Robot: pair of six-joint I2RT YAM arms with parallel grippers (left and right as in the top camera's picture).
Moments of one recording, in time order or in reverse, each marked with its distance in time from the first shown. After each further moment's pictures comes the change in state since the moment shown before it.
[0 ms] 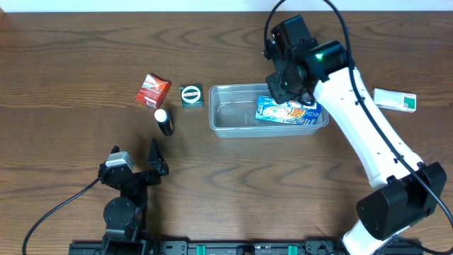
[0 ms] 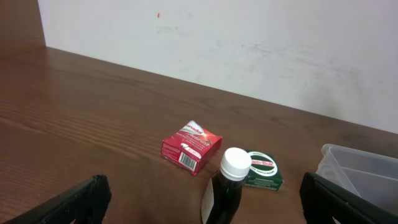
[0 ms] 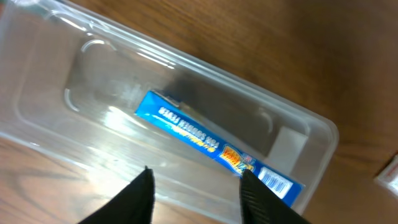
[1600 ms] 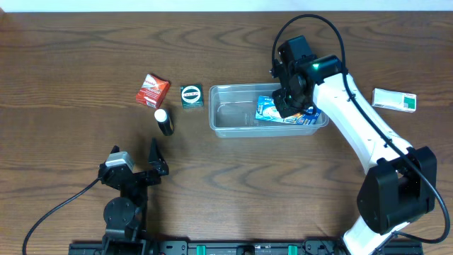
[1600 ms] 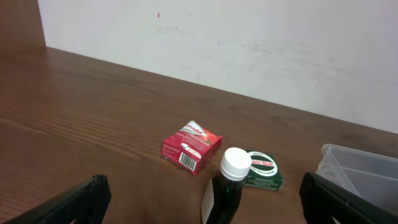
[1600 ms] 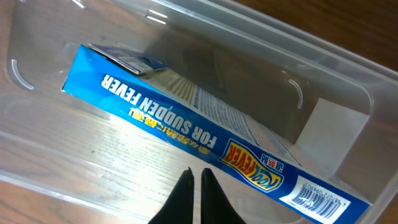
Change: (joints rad) left arm 0.000 0.000 0.000 0.000 0.000 0.000; right arm -0.060 0.023 -0.227 0.124 -0.056 0.000
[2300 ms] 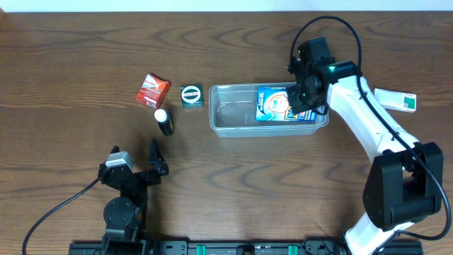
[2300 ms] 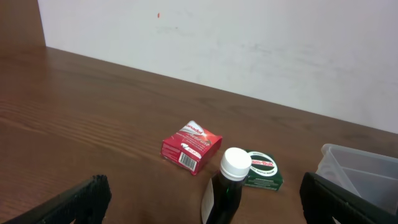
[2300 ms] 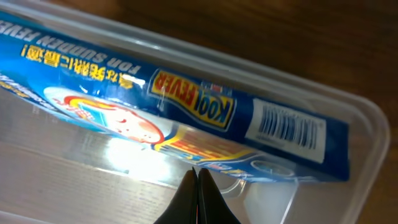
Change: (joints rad) left arm 0.000 0.000 0.000 0.000 0.000 0.000; right arm -0.113 0.000 -0.112 0.181 0.000 -0.033
